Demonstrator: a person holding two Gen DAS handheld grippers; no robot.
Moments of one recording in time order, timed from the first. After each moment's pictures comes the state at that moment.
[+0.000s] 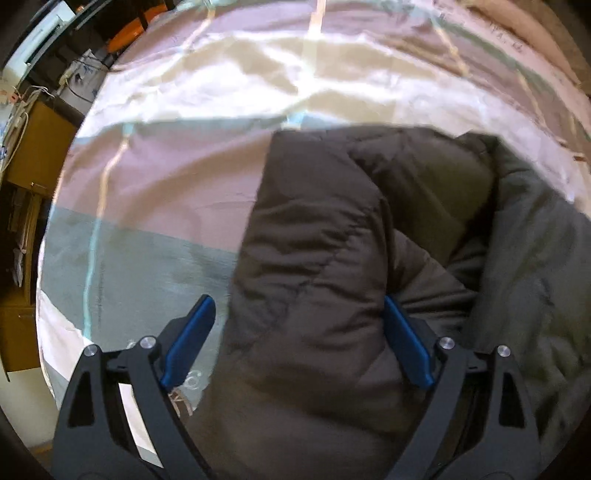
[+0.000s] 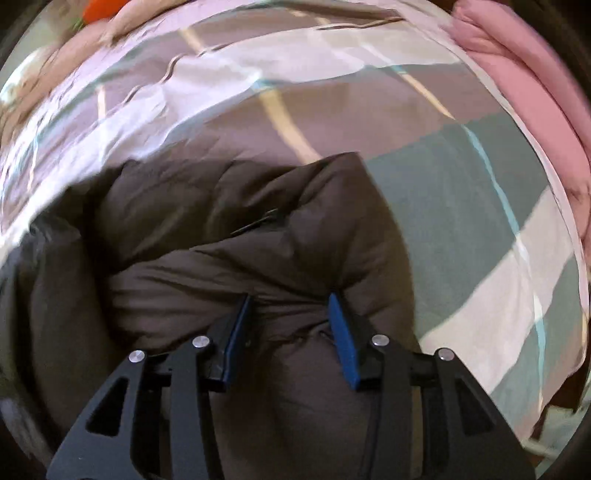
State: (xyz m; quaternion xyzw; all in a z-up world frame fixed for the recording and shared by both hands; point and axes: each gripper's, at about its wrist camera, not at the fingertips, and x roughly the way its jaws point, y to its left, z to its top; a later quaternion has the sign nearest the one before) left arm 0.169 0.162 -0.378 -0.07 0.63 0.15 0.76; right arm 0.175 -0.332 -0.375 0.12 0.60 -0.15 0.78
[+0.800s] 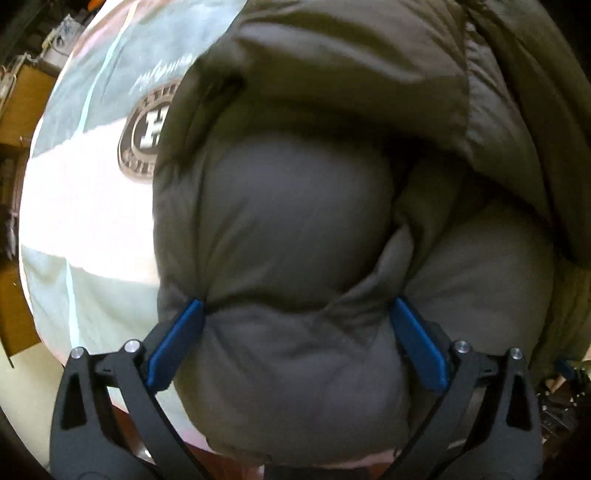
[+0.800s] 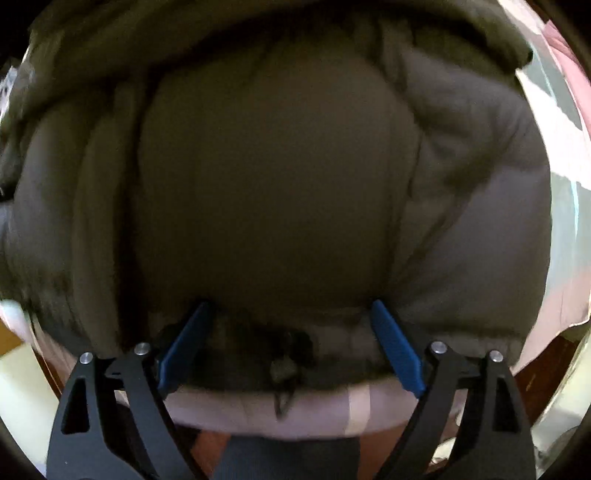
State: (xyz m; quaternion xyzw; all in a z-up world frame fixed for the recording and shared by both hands) left arm -0.059 0.138 -0.421 -0.05 0.73 0.09 0.68; right arm -0.109 -0.187 -0.425 -0.03 0.76 0.02 0.65
